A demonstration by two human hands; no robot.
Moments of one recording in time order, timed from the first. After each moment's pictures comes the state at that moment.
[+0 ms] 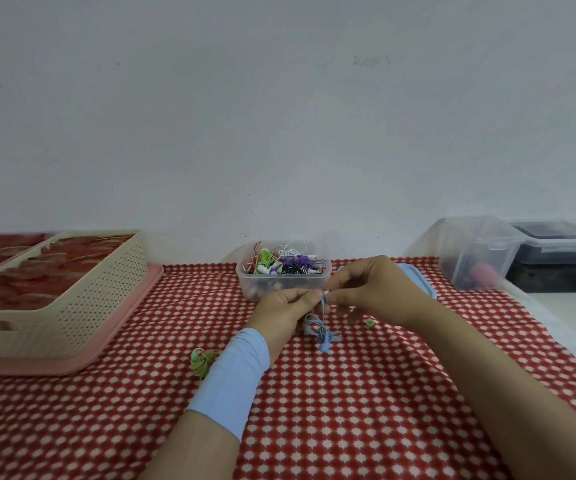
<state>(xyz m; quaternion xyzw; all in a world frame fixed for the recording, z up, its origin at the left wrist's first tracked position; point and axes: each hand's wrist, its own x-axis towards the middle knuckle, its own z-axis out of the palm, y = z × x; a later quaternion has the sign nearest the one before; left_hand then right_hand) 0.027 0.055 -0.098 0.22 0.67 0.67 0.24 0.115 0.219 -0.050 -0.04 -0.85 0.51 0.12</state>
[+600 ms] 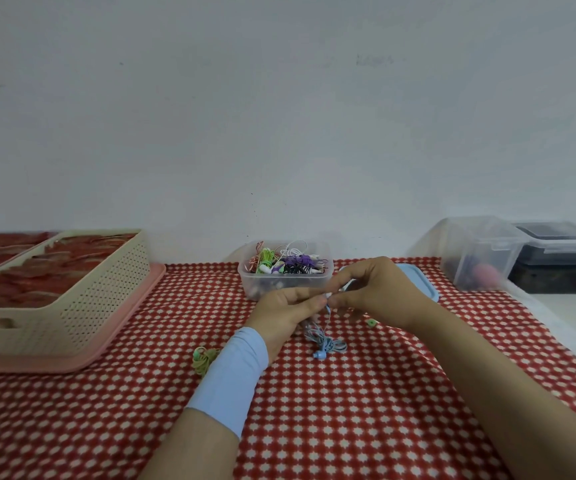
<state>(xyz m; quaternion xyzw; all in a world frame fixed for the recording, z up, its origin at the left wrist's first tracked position) 0.028 0.050 -0.094 0.22 0.68 0.65 0.24 0.114 0.216 -0.053 -0.03 -0.85 0.50 0.14</state>
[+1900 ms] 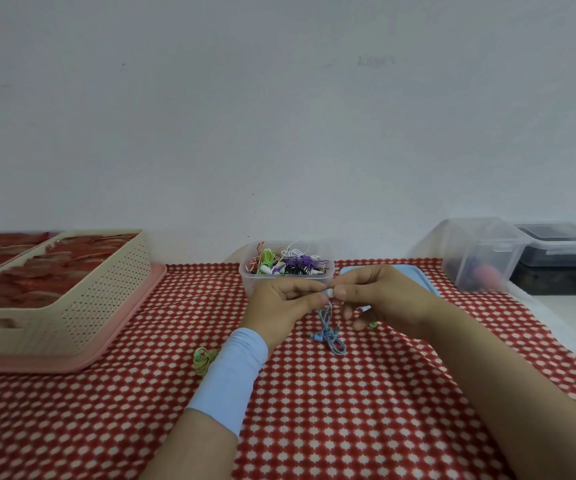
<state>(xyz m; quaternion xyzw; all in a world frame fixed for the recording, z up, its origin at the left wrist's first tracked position) 0.033 0.046 -0.079 0.31 0.68 0.66 0.10 0.122 0.219 -0.047 -0.06 -0.76 0.65 0.01</state>
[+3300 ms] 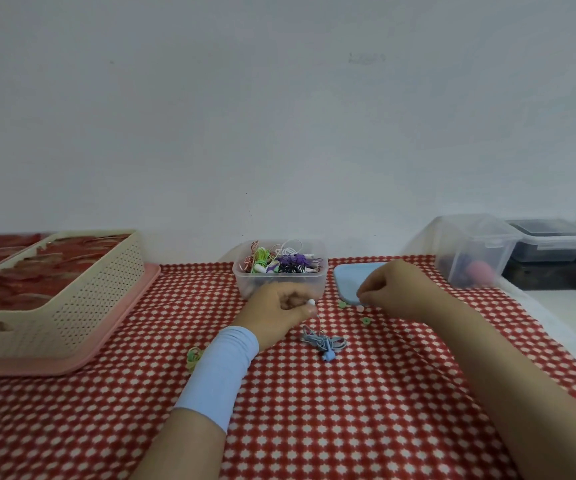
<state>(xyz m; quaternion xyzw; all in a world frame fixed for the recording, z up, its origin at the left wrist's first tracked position) 0.022 0.041 -0.083 0.34 0.82 0.46 0.11 0.111 0.261 -0.064 -0.20 -0.94 0.27 0.07</state>
